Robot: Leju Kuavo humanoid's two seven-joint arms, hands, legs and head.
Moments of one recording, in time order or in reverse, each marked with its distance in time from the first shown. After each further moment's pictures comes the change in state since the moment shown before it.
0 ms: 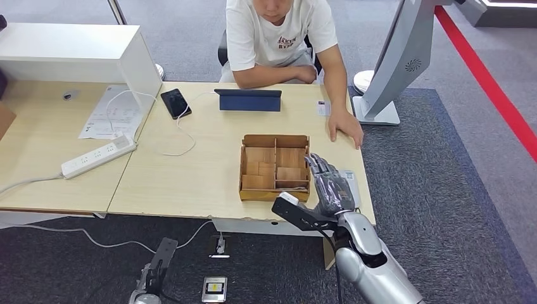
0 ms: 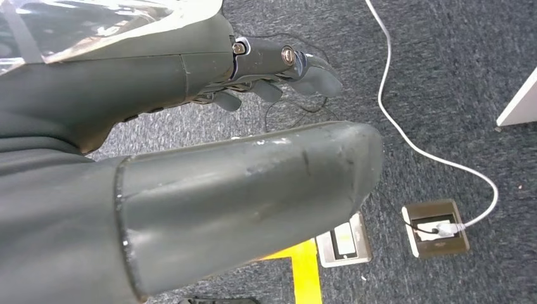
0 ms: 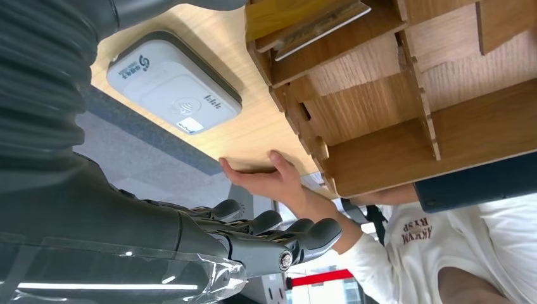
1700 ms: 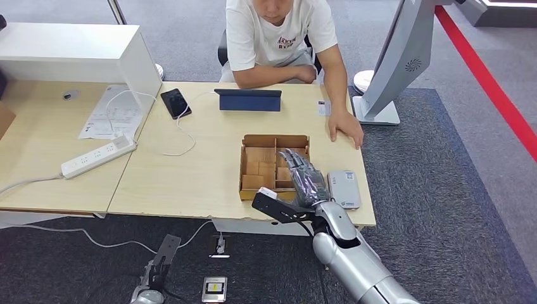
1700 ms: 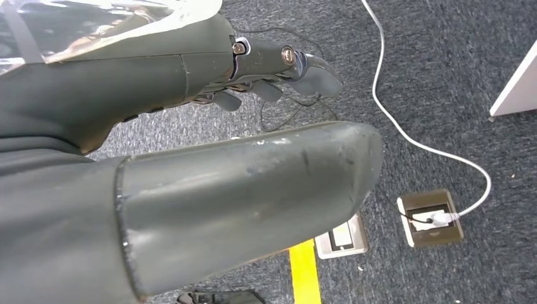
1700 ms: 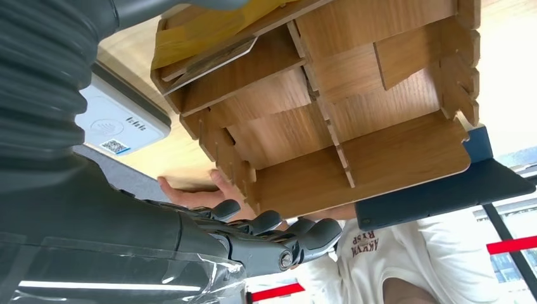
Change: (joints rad) left arm -0.018 -0.004 -0.027 0.000 0.011 -0.016 0.020; right arm -0.139 0.156 0.038 0.350 -0.060 -0.118 -0.181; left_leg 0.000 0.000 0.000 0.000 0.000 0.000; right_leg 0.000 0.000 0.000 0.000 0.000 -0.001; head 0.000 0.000
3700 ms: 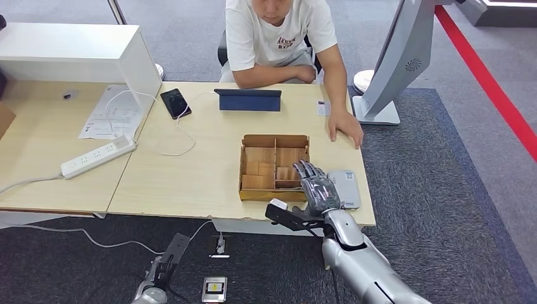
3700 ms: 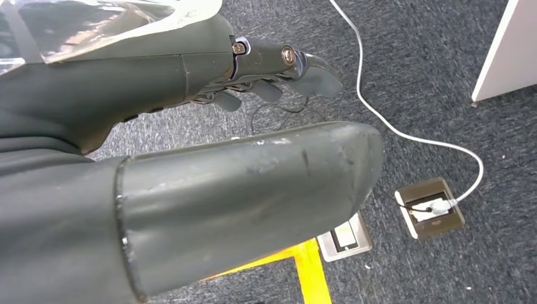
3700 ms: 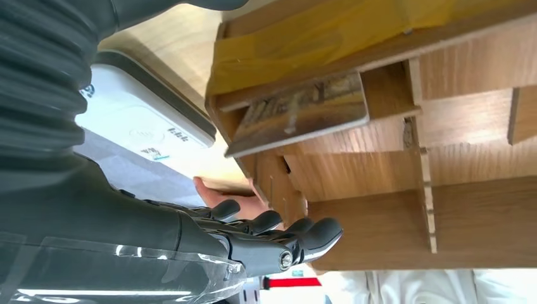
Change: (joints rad) left arm -0.018 0.000 -0.091 0.000 -0.045 -0.016 0.035; right arm -0.052 -0.008 0.044 0.264 0.052 -0.142 -0.041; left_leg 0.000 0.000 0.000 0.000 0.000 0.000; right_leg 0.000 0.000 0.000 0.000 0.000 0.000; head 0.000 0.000
